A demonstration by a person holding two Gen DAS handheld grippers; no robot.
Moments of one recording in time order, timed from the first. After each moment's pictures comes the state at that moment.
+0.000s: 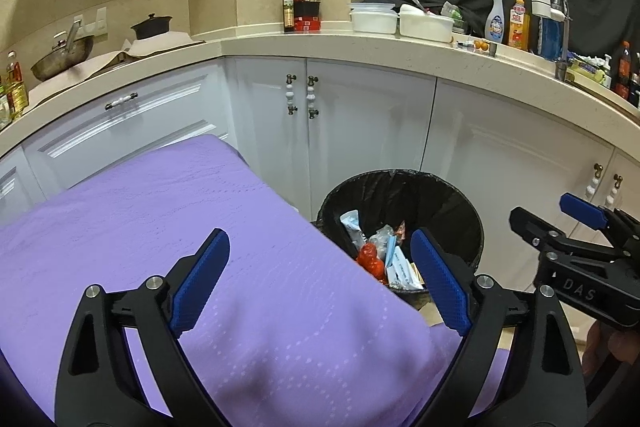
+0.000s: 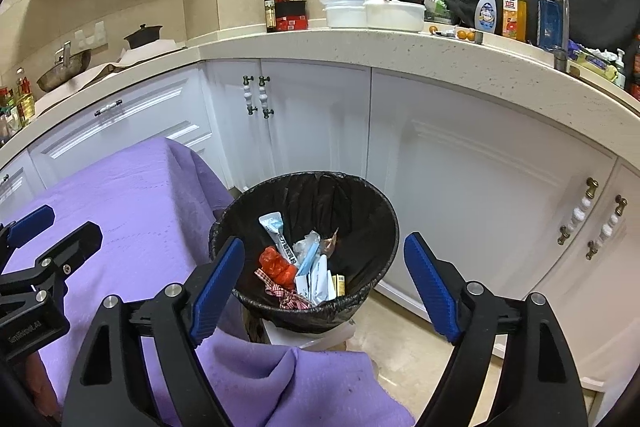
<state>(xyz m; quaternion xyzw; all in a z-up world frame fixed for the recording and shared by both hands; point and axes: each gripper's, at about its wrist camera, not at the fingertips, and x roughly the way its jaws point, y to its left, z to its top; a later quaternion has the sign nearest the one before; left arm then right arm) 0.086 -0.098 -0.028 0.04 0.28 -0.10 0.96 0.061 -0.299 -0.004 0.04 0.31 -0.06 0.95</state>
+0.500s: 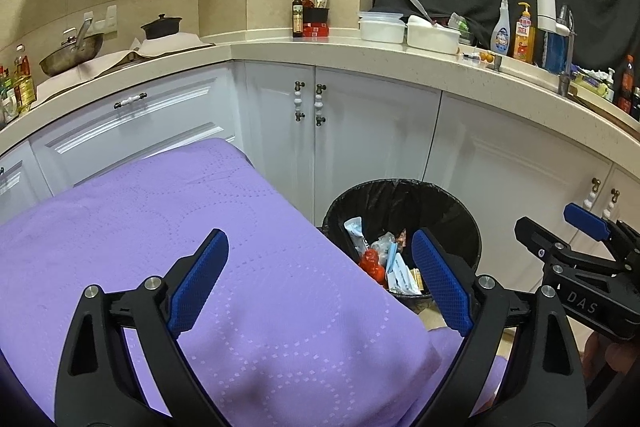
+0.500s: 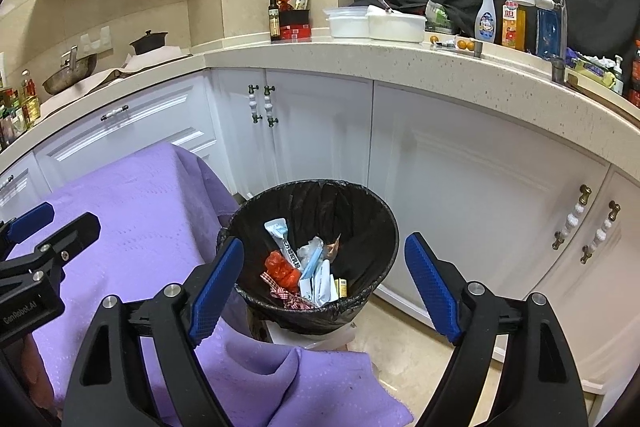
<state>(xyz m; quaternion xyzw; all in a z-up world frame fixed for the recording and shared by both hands) 0.078 -0.090 -0.013 0.03 0.27 -0.09 0.96 0.054 -0.294 0.008 0.04 0.30 -0.06 0.95</state>
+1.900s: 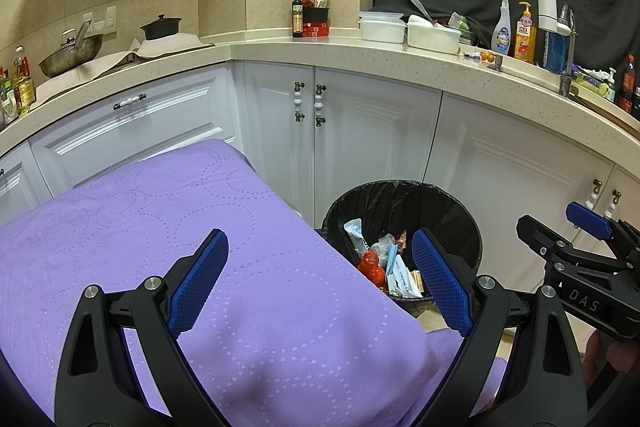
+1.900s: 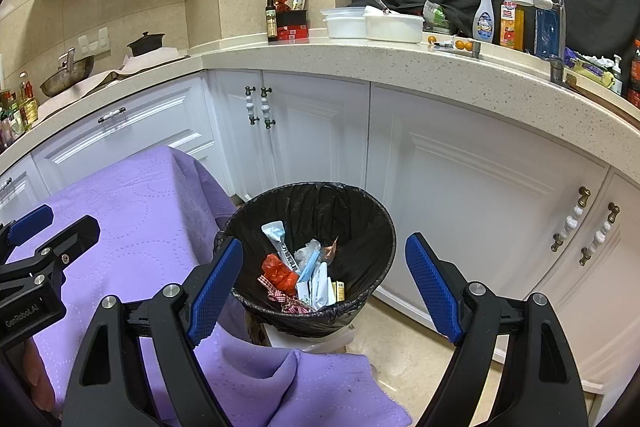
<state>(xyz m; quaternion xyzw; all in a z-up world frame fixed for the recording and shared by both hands) 0.083 -0.090 -0.012 0.03 0.27 -0.09 0.96 0.055 -0.298 0.009 0.04 0.30 -0.06 0.95</state>
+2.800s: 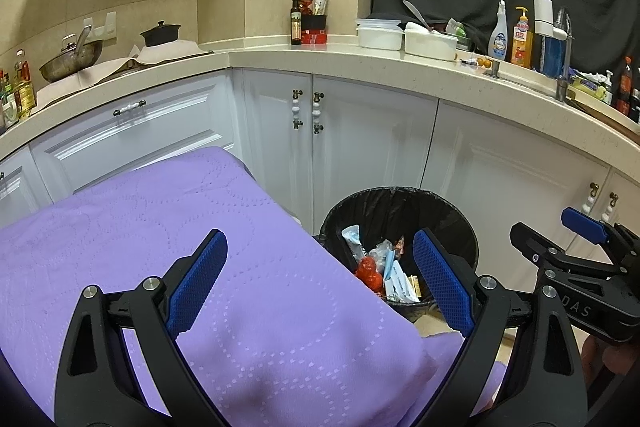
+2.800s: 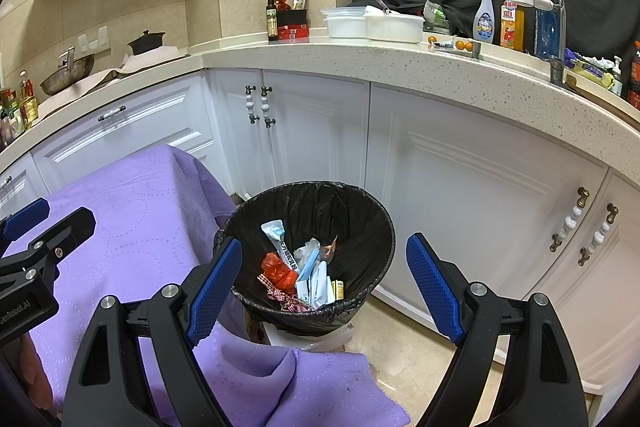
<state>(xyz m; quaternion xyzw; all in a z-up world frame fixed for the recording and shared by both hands) 0.080 -0.091 -0.008 0.03 0.26 -0.10 0.96 0.054 -0.300 0.007 0.04 0.30 -0.06 0.95</state>
